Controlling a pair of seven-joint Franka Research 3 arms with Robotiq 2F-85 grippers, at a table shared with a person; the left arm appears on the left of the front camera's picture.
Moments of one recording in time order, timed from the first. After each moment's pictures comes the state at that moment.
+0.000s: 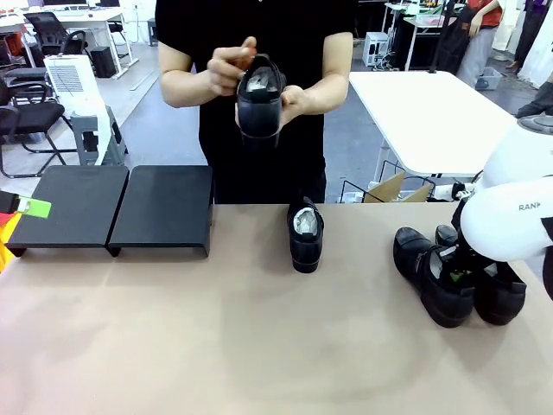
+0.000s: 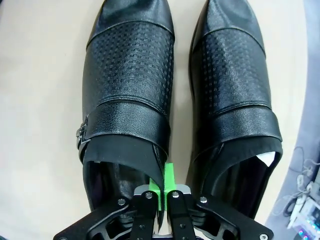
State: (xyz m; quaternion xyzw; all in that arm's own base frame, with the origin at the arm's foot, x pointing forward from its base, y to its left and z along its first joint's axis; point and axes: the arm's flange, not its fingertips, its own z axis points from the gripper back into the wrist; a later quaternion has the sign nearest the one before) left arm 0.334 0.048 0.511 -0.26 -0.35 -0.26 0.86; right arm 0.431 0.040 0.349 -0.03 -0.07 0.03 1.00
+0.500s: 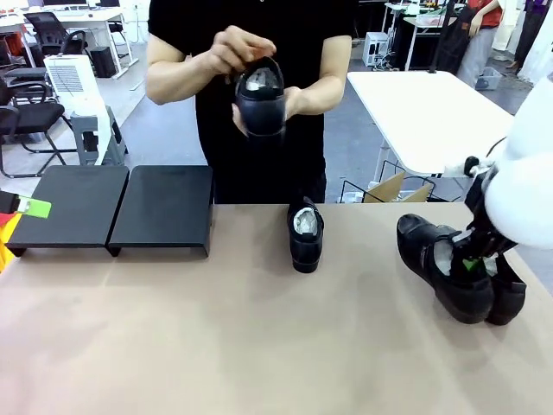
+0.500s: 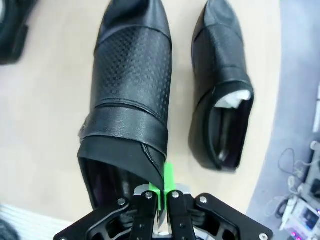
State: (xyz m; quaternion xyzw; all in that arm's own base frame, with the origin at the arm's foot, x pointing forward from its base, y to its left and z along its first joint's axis) left arm 0.334 0.048 0.510 -0.26 -0.35 -0.26 0.86; right arm 0.370 0.070 0.447 -0.04 -0.10 0.05 0.99
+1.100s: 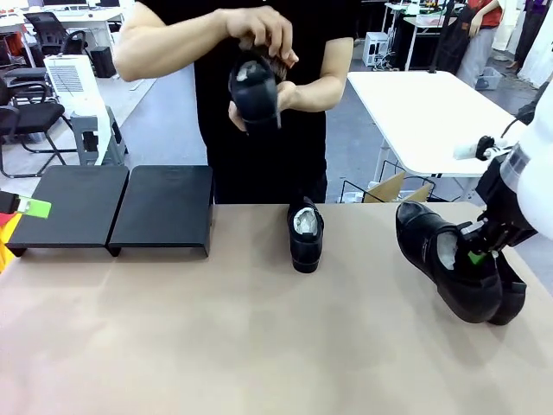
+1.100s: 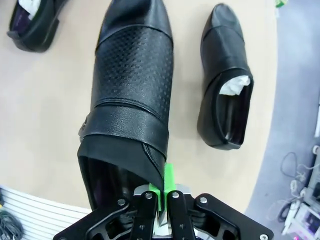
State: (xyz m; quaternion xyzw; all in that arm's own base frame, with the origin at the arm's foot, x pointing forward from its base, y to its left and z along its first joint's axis) left arm 0.334 0.048 0.510 -0.26 -0.35 -0.26 0.86; right arm 0.346 0.081 0.472 -0.03 -0.11 0.05 0.99
